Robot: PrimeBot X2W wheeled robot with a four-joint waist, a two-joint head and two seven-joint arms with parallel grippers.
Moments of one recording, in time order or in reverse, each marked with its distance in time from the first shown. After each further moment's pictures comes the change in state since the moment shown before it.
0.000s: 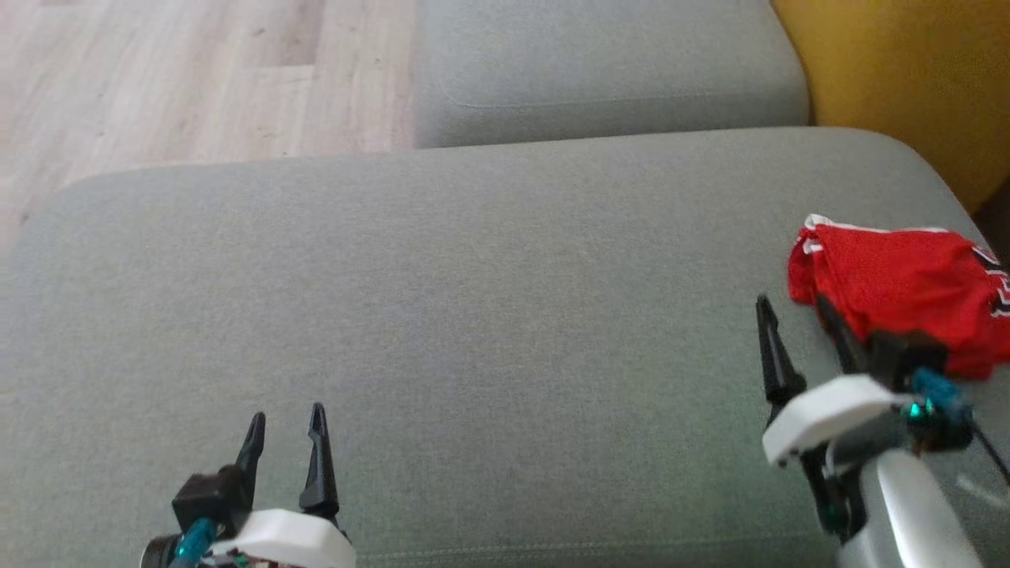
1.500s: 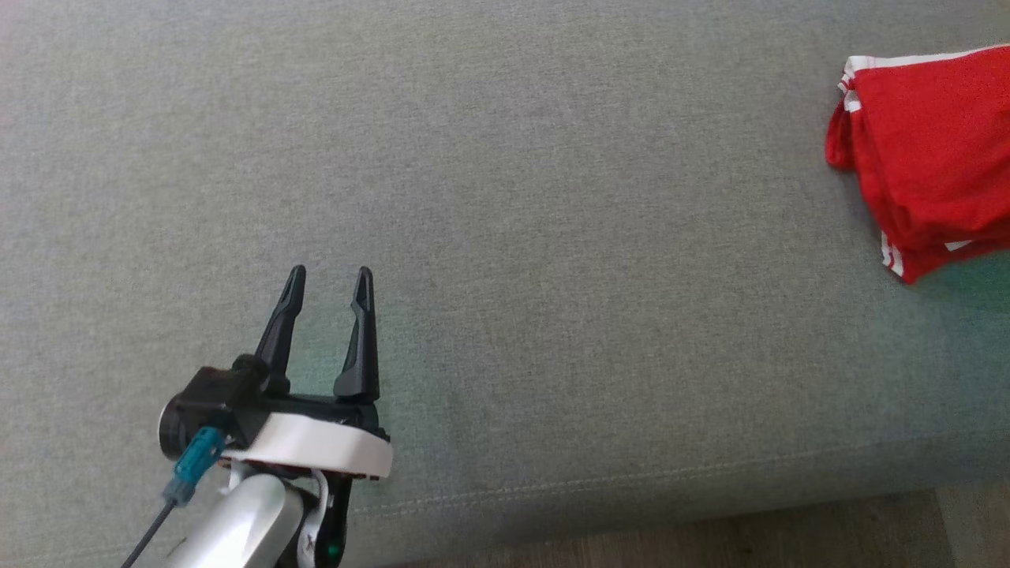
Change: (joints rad) left arm -0.173 0.039 -0.053 -0.258 0.056 0.006 0.038; right arm -0.657 -0.397 -0.109 0.539 -0.274 0.000 0.335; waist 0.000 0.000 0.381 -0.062
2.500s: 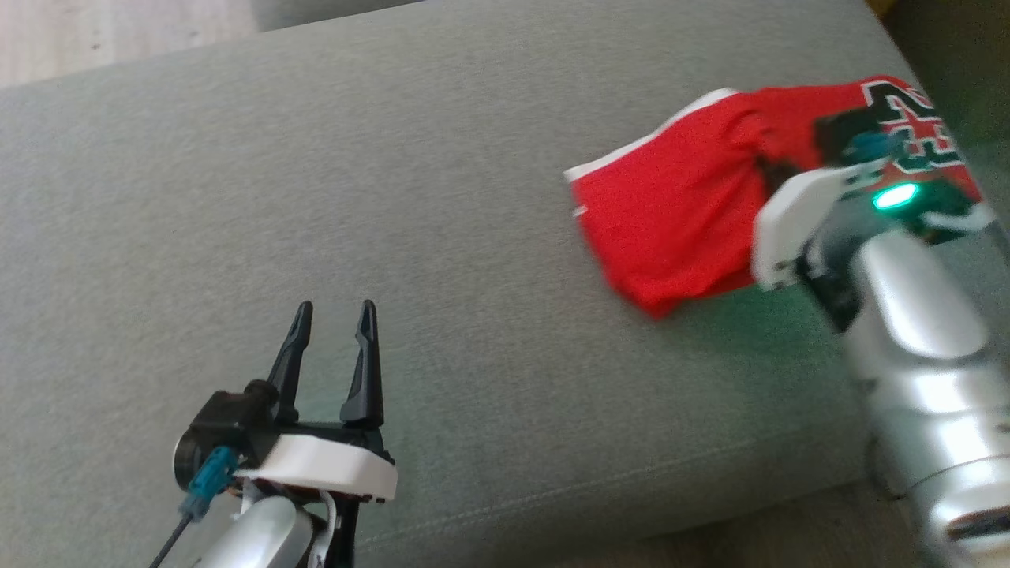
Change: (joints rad) left arm 0.037 -0.035 -0.003 0.083 -0.025 -0.024 -0.021; right arm 0.128 0.318 0.311 -0.112 0.229 0.000 -0.099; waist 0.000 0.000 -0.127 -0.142
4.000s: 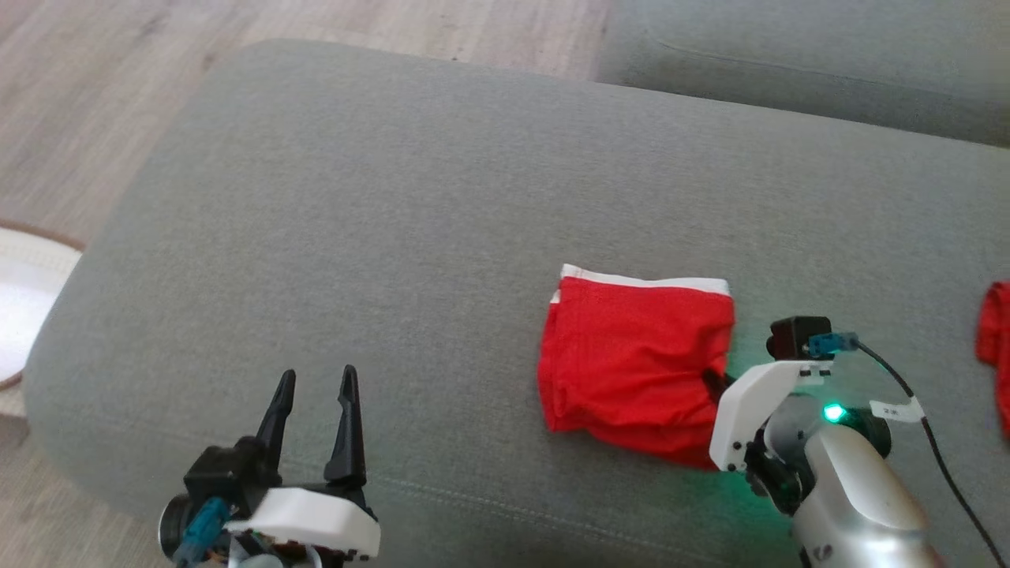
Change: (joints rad) left arm 0.114 0.033 0.001 0.008 -0.028 0.035 0.004; right arm 0.358 0.084 -0.082 -0.019 0.173 0.000 0.098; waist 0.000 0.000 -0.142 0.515
